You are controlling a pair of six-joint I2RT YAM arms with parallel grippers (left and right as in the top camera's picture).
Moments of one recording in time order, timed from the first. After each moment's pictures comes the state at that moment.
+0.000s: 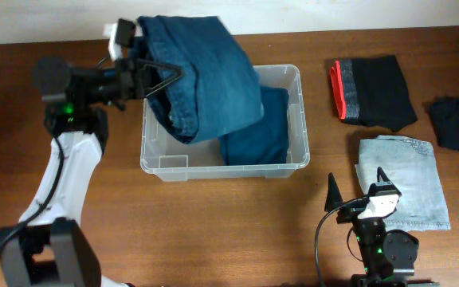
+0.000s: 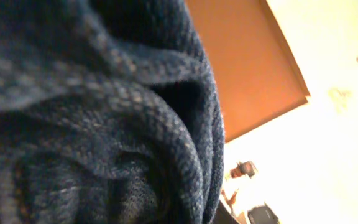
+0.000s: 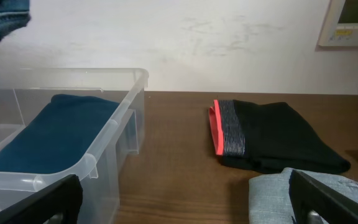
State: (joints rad) left arm 0.04 1.69 1.26 0.77 1.51 -1.34; right arm -0.07 0.01 0.01 -0.06 -0.14 0.00
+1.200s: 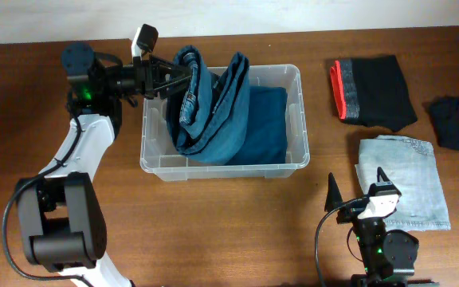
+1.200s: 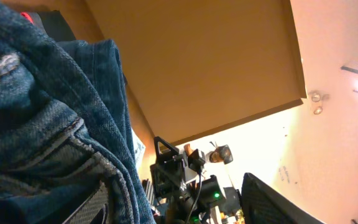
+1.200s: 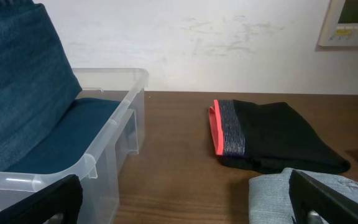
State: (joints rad) left arm 0.03 1.90 1.32 0.75 1.57 -1.33; right arm -0.07 0.01 0.01 -0.06 -0.14 0.00
